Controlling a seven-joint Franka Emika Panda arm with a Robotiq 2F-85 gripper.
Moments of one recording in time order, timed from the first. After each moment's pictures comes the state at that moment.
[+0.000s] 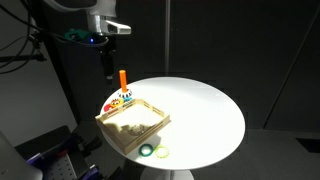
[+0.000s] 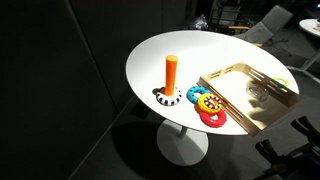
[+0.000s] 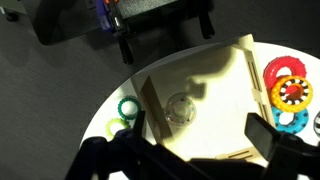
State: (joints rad) arm -0.08 -0.48 0.02 -2.53 0.01 1.92 0.28
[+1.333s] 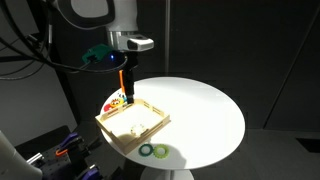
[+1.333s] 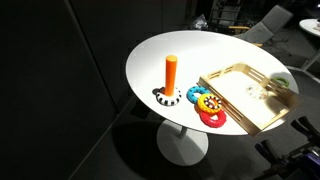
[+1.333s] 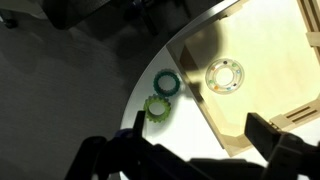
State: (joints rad) arm -0.21 -0.37 -0.09 -2.54 -0.06 2.13 0.28
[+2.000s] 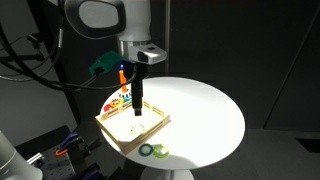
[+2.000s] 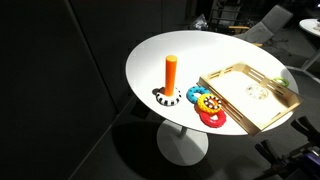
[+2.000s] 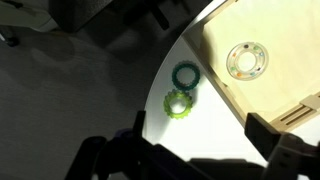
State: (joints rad) arm -0.25 -0.28 -0.17 -2.51 -0.06 2.18 0.28
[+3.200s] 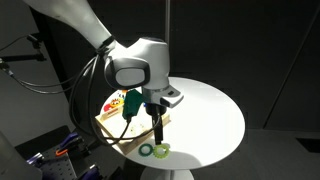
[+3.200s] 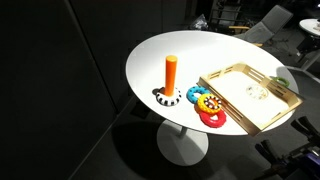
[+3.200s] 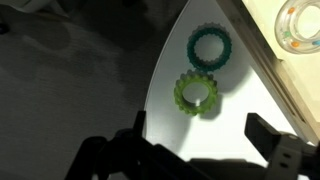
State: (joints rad) arm -0.26 0.12 -0.20 -2.46 -0.01 2.56 0.21
